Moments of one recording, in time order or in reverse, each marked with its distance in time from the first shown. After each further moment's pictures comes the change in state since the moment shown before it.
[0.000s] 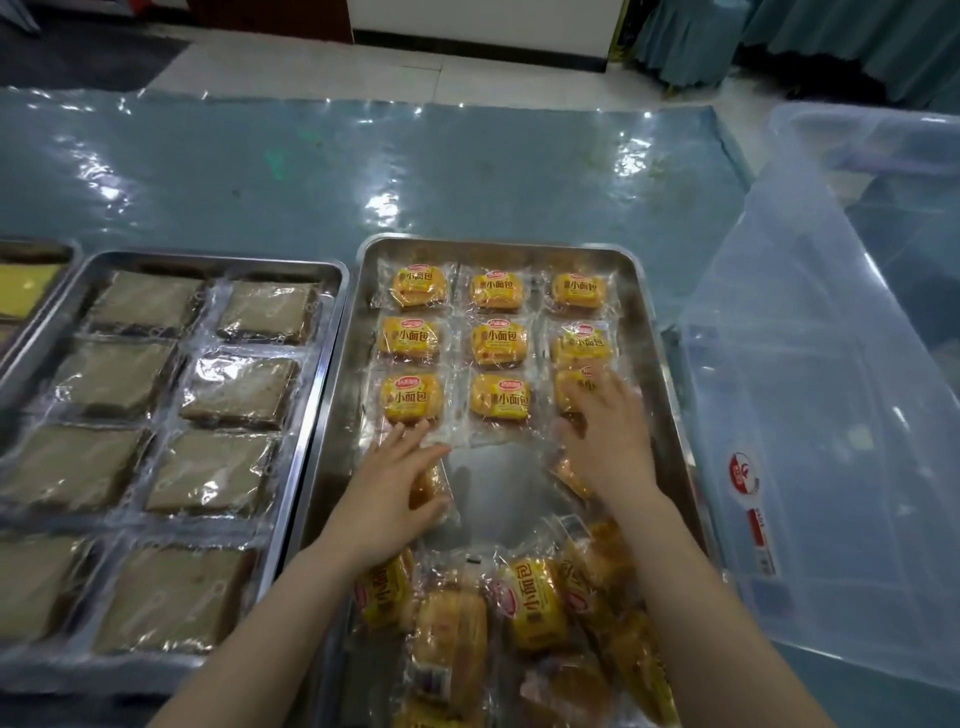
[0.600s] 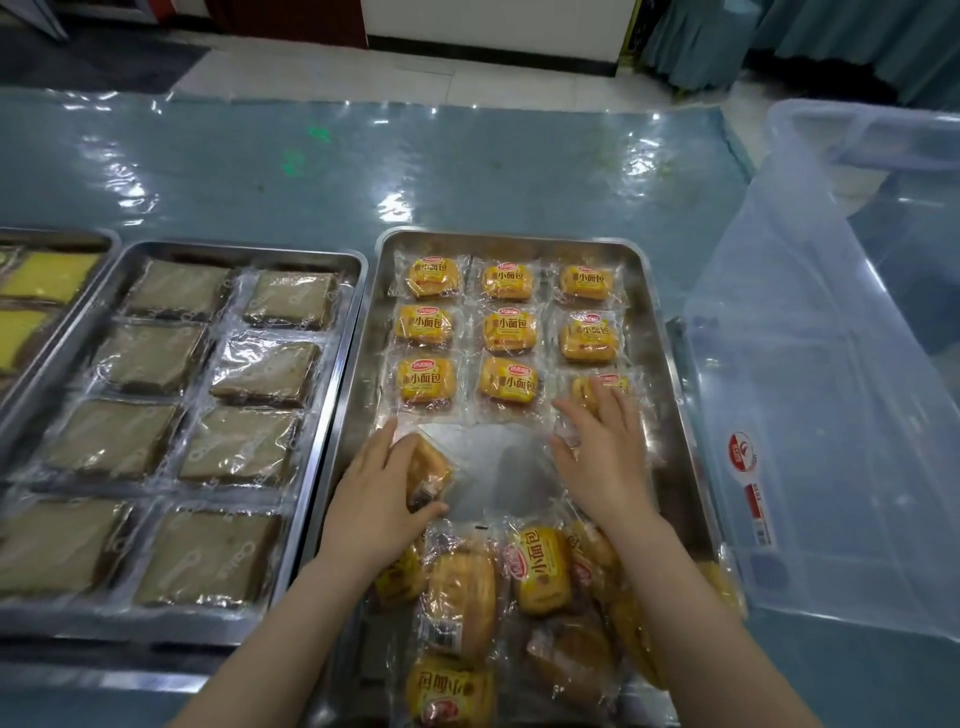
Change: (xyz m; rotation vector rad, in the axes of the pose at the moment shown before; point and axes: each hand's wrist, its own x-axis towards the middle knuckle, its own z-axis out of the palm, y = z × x) left_hand -0.036 -0.008 0.013 0.094 0.162 -0.178; right_hand -0.050 -0.017 0.004 0.165 0.081 -0.058
